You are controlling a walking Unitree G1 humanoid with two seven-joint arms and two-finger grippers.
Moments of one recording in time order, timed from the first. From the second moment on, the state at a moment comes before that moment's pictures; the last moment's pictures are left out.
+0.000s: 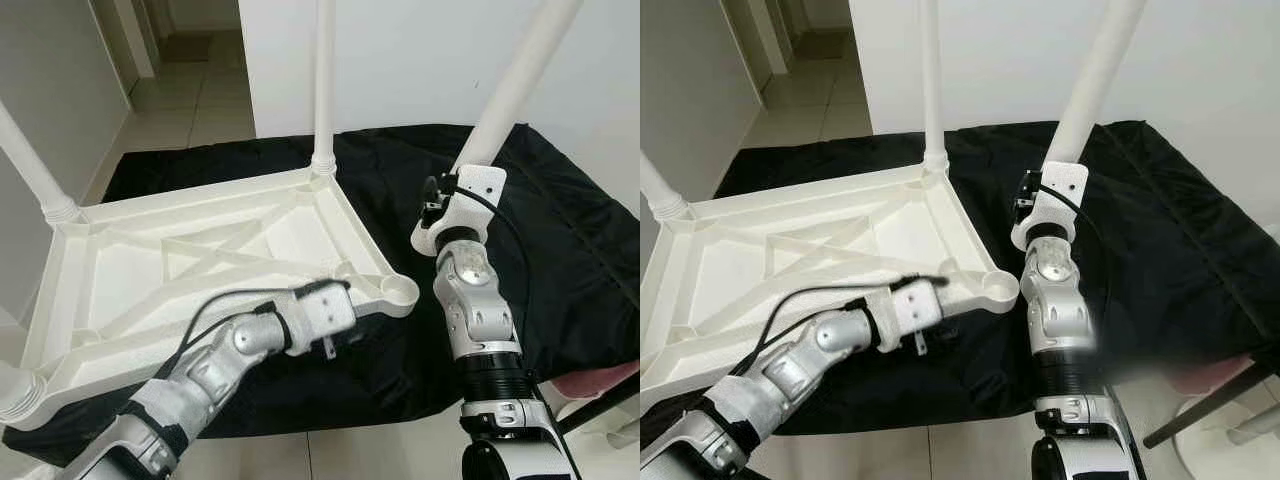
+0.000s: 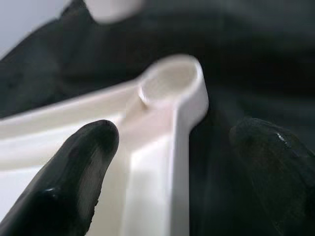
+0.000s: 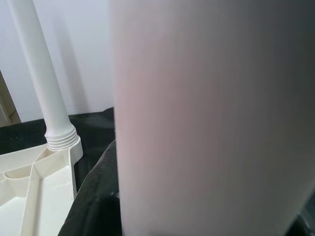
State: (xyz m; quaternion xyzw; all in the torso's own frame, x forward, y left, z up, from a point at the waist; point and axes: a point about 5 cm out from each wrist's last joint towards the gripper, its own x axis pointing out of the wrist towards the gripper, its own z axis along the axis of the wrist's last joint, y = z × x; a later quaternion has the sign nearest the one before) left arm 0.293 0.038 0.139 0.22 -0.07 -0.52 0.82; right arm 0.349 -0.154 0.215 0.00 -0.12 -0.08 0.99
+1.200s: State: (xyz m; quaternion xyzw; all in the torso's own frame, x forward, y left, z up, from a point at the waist) left arm 0.303 0.016 0.108 0.14 0.10 -0.52 0.83; right arm 0.349 -0.153 0.215 0.00 -0.12 -0.08 0.99
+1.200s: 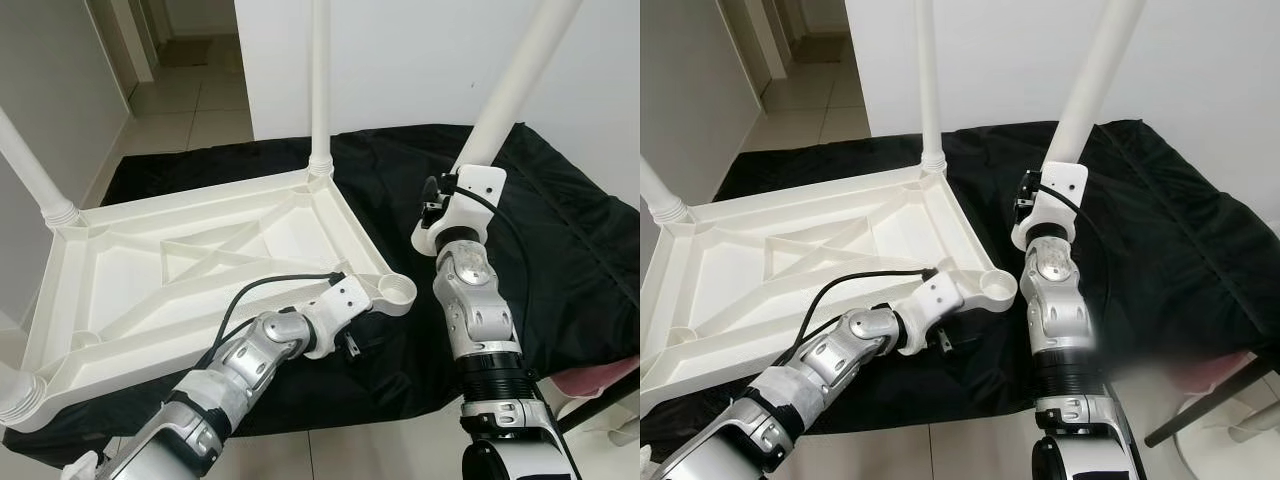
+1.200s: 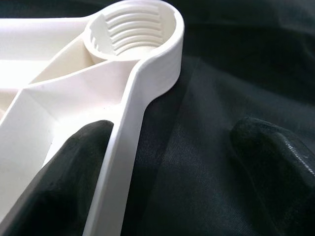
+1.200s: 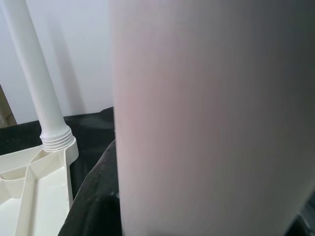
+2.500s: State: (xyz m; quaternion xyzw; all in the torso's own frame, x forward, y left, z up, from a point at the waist) left arm 0.287 0.056 0.156 0.12 0.05 -0.55 0.83; right arm 0.325 -0.140 0.172 0.01 -0.16 0.09 0.98
